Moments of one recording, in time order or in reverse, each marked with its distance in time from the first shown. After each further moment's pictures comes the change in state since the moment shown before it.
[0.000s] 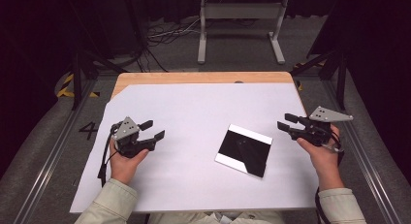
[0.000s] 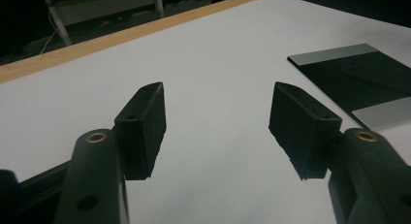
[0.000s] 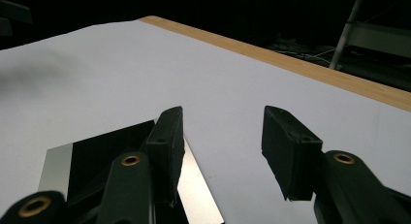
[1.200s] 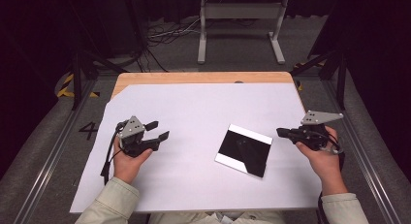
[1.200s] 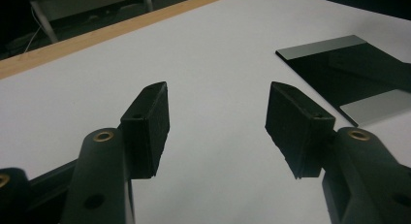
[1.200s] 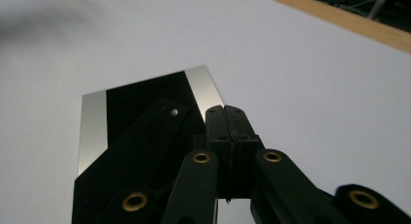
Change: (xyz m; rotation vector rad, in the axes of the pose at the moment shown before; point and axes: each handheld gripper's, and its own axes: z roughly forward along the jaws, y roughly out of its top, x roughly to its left) left arm -0.007 0.006 0.008 0.034 -0.038 0.021; right arm 0.020 0.007 0.000 0.236 0.079 -0.035
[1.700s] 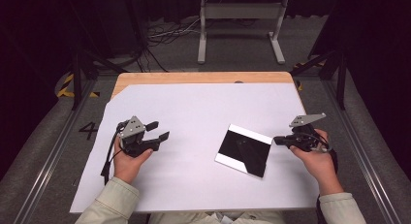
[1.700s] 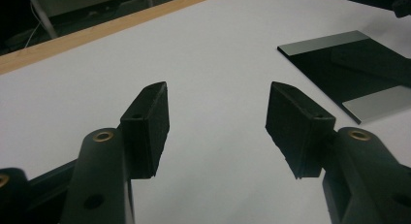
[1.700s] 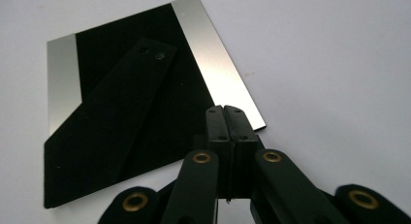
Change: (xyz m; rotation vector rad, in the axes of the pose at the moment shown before) left arm 0.001 -0.001 0.002 0.016 0.002 0.006; right arm -0.006 -0.014 0.028 0.210 -0.007 0.059
